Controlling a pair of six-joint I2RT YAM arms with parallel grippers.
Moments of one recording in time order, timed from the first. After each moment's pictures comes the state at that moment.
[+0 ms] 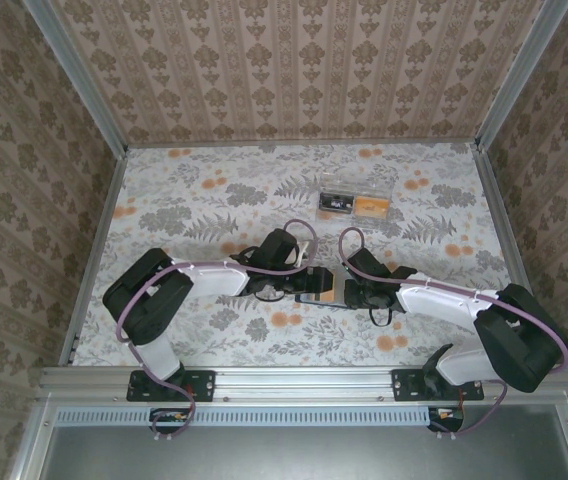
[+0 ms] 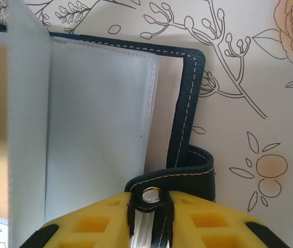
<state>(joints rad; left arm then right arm) -0.87 1.72 0.82 0.12 0.51 -0.75 0.66 1.36 0.59 -0.39 0.10 0.68</state>
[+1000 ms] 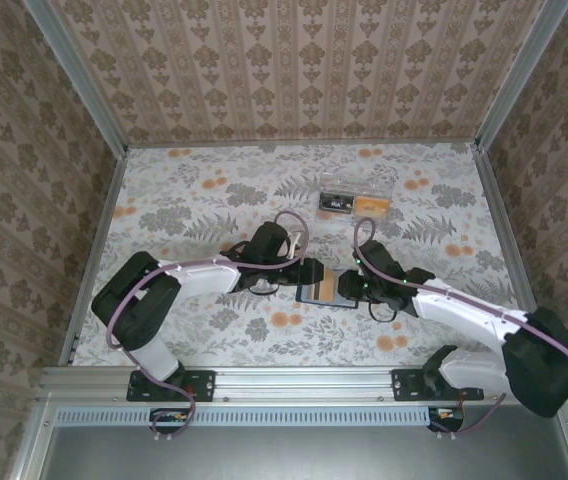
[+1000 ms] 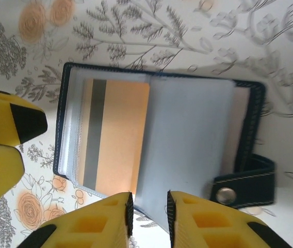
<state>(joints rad) -0.82 1.66 0.81 0.10 0.49 -0.73 0.62 1.22 0.59 -0.33 -0.05 0.74</state>
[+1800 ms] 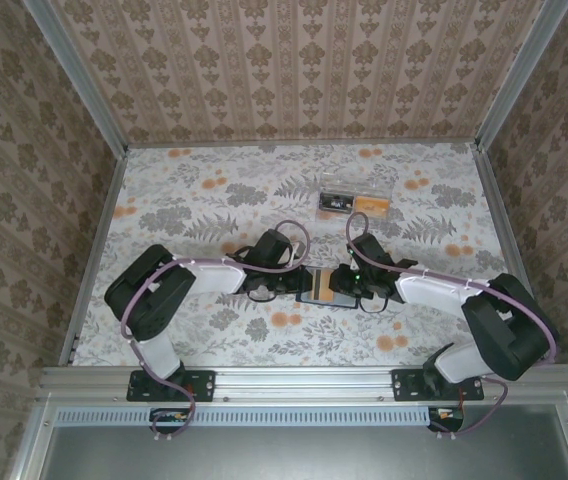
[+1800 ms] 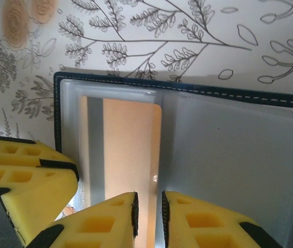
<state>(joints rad) -0.82 1.75 0.80 0.08 0.47 -0.73 0.55 1.43 0.61 -0.17 -0.21 0.80</state>
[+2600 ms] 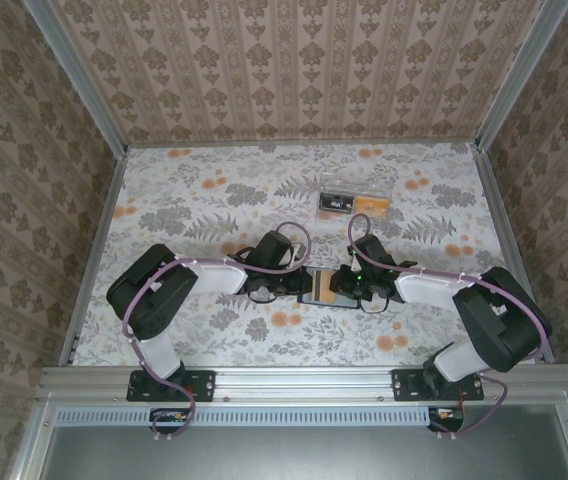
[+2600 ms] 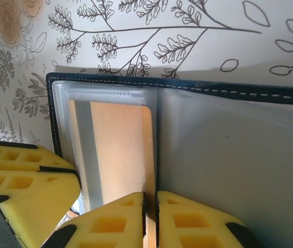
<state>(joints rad) -0.82 1.76 0.80 0.08 0.47 -0.73 0.51 1.48 0.58 -0.07 -0.31 0.82</state>
